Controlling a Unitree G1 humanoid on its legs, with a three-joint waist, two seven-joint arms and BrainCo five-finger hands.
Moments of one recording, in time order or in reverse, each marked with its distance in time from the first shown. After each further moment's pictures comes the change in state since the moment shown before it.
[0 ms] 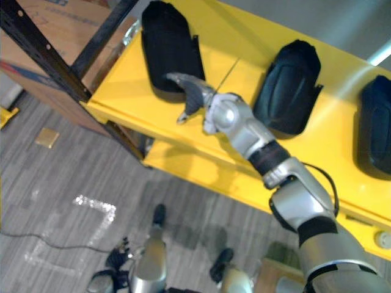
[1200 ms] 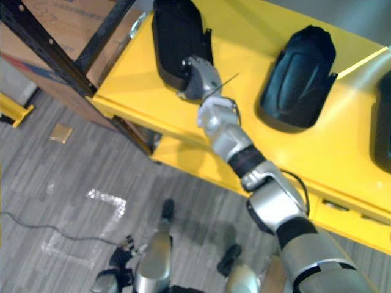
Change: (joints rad) left arm 0.000 -0.026 -0.034 0.003 -0.107 -0.031 0.015; right arm -0.001 0.167 -0.116 0.138 -0.160 0.201 -0.386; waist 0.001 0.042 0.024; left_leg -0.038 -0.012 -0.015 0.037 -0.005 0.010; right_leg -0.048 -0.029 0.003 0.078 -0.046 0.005
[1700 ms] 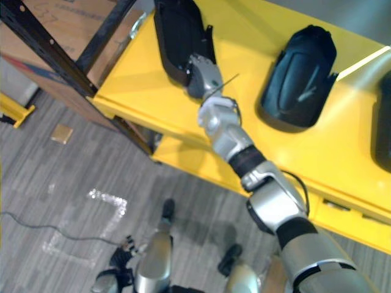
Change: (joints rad) left arm 0.000 0.000 -0.005 0.000 -0.001 0.000 0.005; right arm 0.000 0.000 -0.001 0.015 -0.044 -0.021 -0.022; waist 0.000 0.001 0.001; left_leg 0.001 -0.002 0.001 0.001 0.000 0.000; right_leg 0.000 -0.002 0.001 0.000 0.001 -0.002
